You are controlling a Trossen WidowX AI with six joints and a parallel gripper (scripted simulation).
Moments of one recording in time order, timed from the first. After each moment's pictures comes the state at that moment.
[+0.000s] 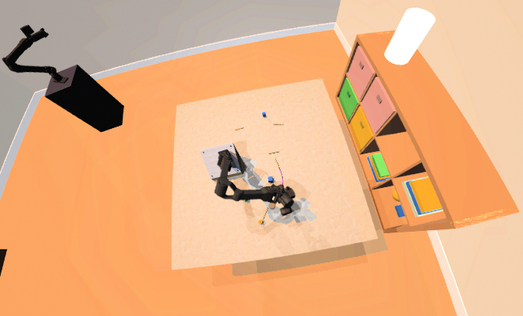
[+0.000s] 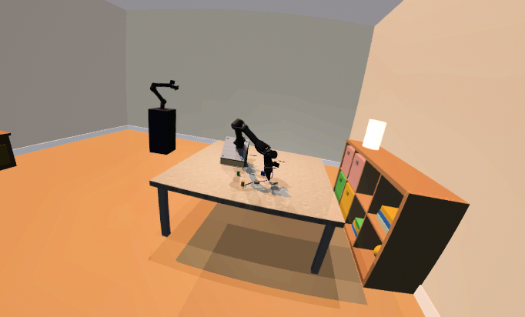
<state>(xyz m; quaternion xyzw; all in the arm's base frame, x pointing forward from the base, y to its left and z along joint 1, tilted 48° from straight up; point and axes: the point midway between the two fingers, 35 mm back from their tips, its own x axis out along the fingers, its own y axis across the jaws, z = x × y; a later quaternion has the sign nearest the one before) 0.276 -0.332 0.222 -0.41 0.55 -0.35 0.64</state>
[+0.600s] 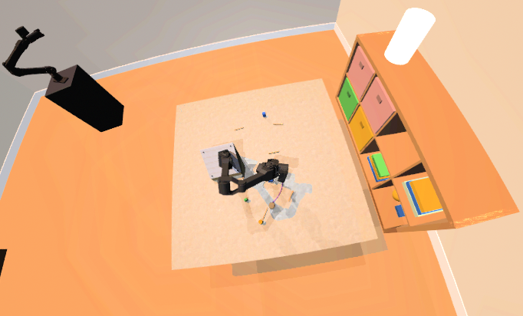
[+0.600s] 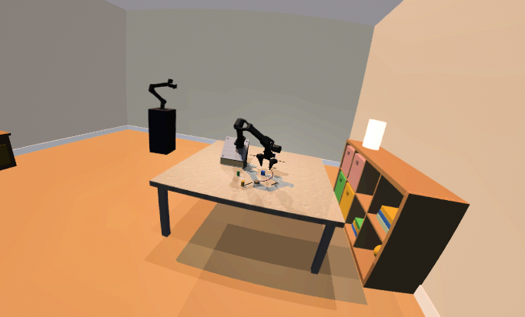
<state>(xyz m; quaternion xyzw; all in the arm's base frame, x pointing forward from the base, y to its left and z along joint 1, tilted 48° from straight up) 0.251 -0.199 0.087 -0.52 0.72 0.01 0.45</state>
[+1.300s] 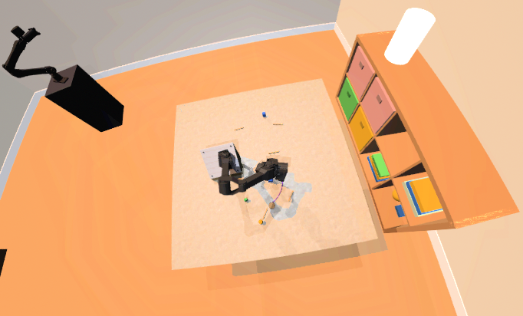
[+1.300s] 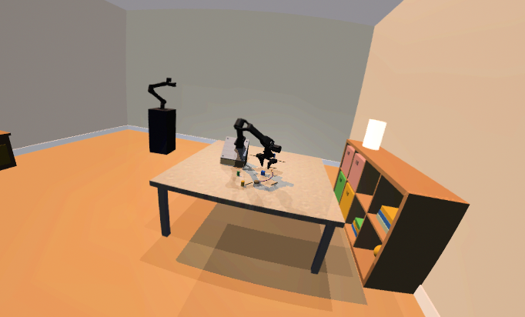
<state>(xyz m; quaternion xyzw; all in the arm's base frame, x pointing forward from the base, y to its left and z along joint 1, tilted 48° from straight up) 0.249 -0.195 0.083 -0.53 0.73 0.03 0.44</state>
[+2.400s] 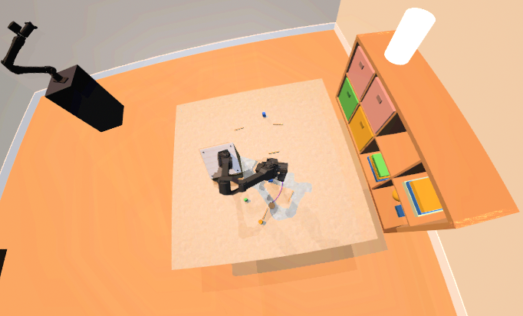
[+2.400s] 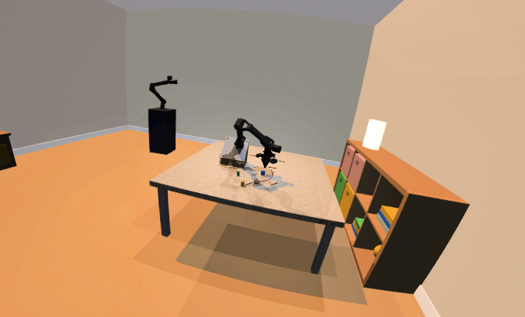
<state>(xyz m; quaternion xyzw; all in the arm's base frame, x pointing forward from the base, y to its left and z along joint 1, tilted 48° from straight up) 0.249 -0.195 0.083 -0.53 0.73 0.03 0.44</state>
